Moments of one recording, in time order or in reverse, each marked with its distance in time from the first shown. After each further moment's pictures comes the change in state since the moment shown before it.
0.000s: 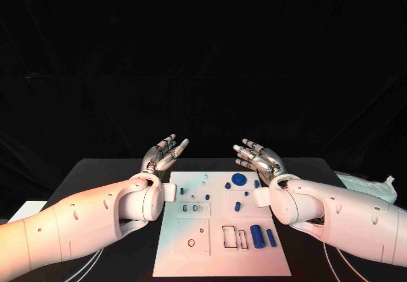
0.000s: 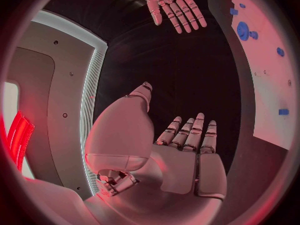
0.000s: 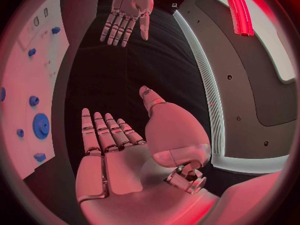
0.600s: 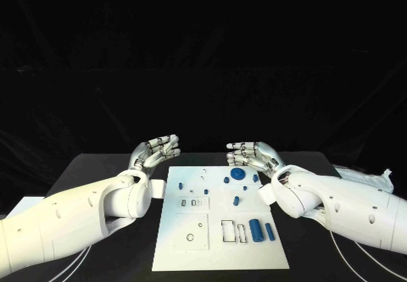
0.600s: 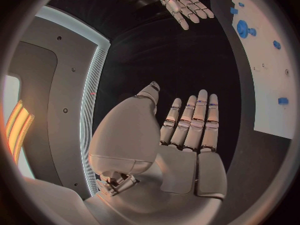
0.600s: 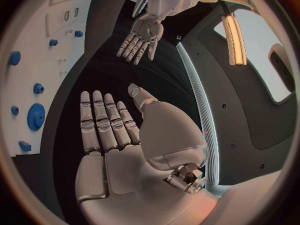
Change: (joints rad) left arm 0.001 -0.065 0.000 0.022 0.021 0.066 0.028; left_hand 0.108 0.053 -0.007 -0.022 0.004 0.488 0.048 0.099 0.045 0.588 0.003 0.102 0.043 0.544 -0.029 0.144 0.060 0.076 0.511 0.015 0.226 0.109; right arm 0.007 -0.021 0.006 -0.052 -0.368 0.114 -0.062; right_hand 0.147 0.014 0.059 -0.106 -0.026 0.464 0.047 0.050 0.029 0.507 -0.030 0.057 0.022 0.514 -0.045 0.064 0.025 0.070 0.316 -0.003 0.115 0.041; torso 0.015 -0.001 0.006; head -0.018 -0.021
